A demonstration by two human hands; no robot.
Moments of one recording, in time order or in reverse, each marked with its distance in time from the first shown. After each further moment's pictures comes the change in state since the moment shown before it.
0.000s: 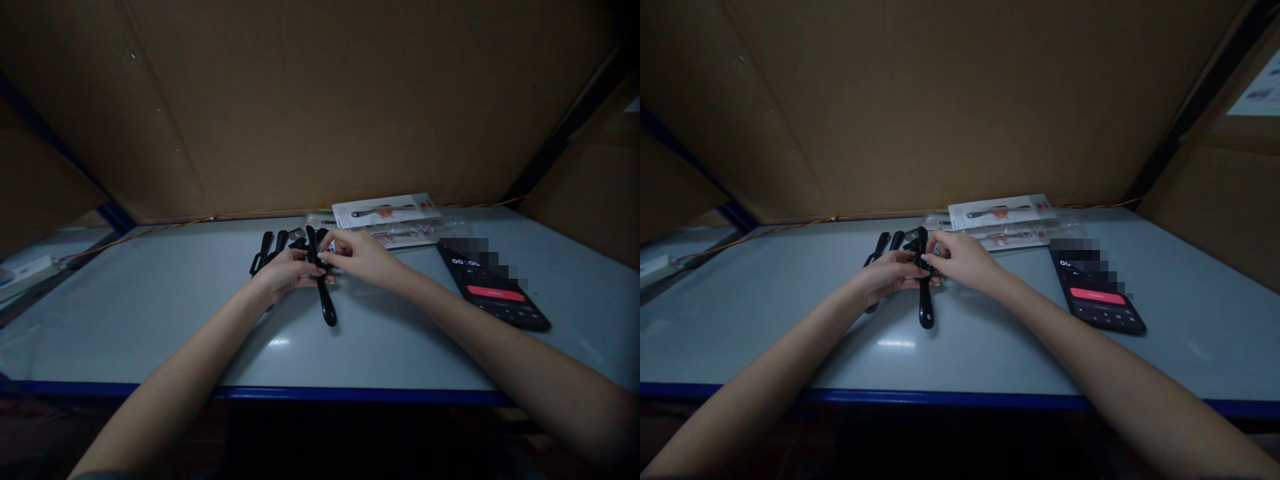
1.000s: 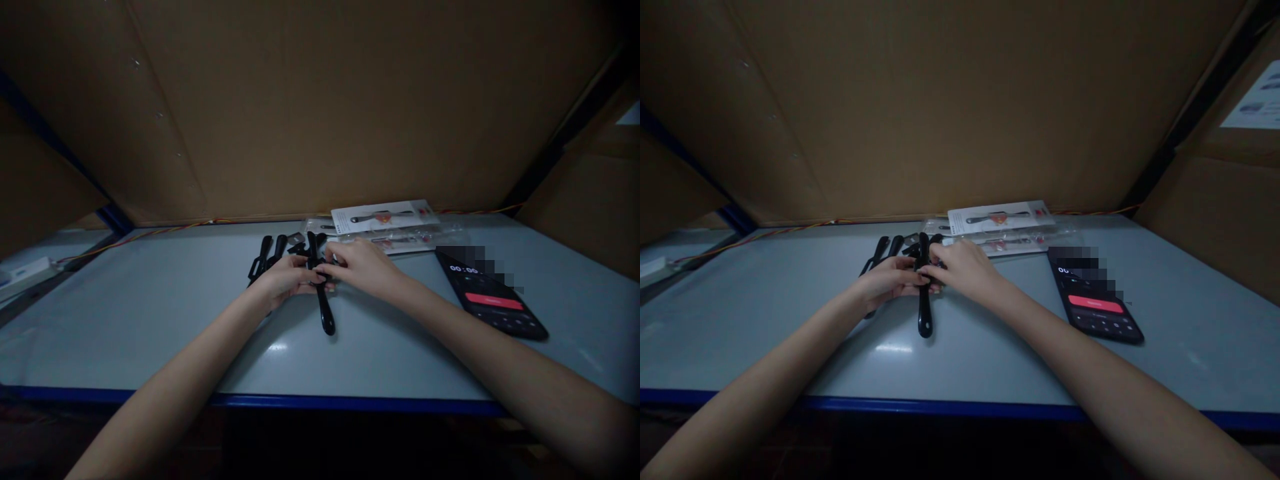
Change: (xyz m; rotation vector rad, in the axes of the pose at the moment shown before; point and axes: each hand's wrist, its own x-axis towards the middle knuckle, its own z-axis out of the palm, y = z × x) left_hand -0.001 0.000 0.003 0.004 -0.003 -0.005; right_hand -0.002 0.001 0.001 -0.336 0.000 -0.056
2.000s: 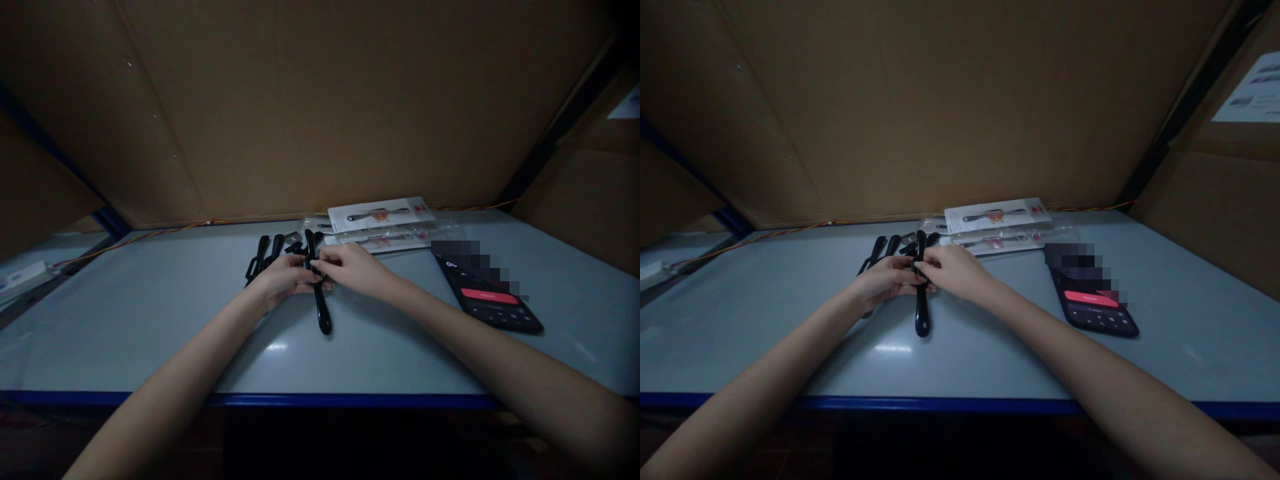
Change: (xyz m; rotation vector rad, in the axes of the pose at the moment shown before) left_hand 0.001 -0.002 -0.001 -0.005 0.027 0.006; right_hand 0.001 -0.005 0.007 0.262 -0.078 0.079
